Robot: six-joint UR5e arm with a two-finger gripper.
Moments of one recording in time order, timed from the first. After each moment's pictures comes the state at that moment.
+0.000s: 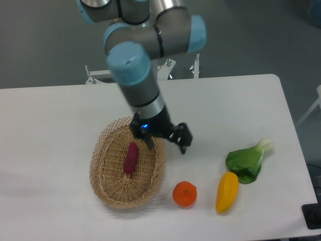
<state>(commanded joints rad) 2.40 -1.74 -1.60 -1.10 1.65 0.90</state>
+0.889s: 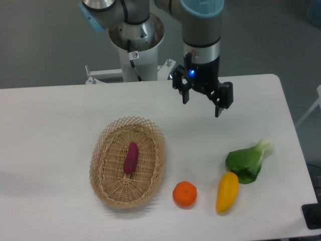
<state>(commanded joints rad) 2.57 -1.63 -1.61 -1.20 1.52 1.21</state>
